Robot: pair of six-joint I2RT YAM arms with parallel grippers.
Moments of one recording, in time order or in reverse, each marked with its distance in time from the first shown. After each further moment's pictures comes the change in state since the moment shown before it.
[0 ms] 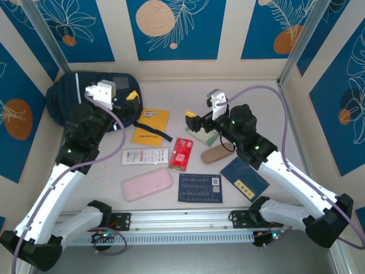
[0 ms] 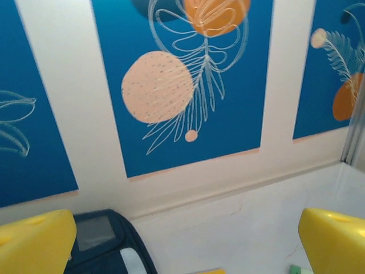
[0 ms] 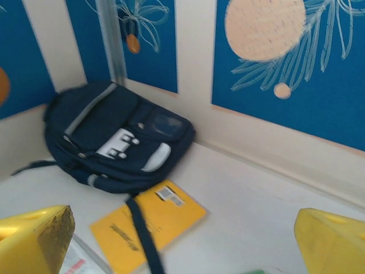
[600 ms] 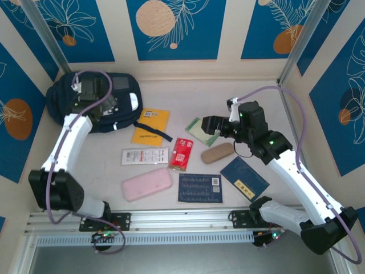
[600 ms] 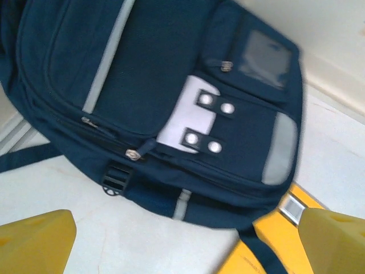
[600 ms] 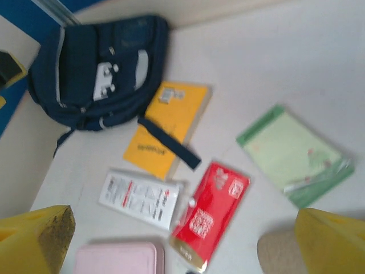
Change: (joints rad) left arm 0.348 0.531 0.277 -0.534 -0.200 -0.578; right arm -0.204 -0.033 0.024 -0.486 -0.205 0.476
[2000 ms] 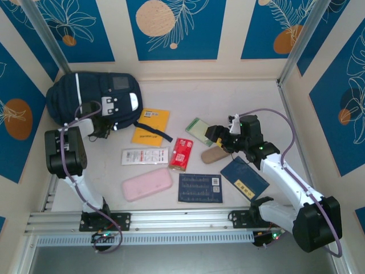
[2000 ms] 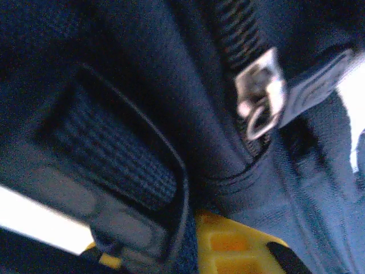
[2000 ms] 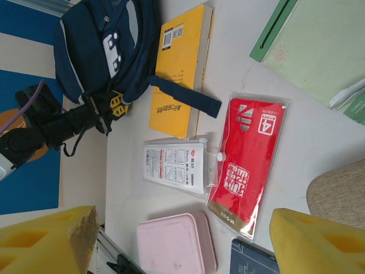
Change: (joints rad) left arm 0.204 0.391 -0.278 0.458 0.527 -0.507; right arm -0.171 0.039 -0.363 0.357 -0.371 0.318
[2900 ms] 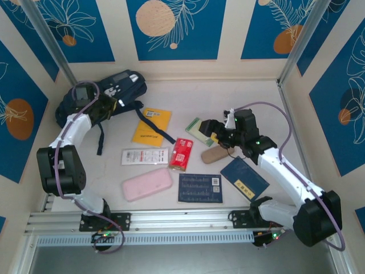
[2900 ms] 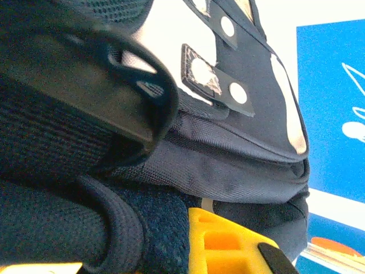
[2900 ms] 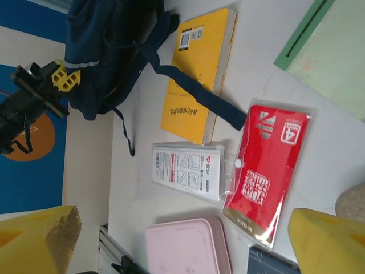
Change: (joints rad) left arm -0.092 -0.247 0.116 -0.014 0.150 -0.064; right arm 0.069 0.073 0.125 -0.039 0.058 0.019
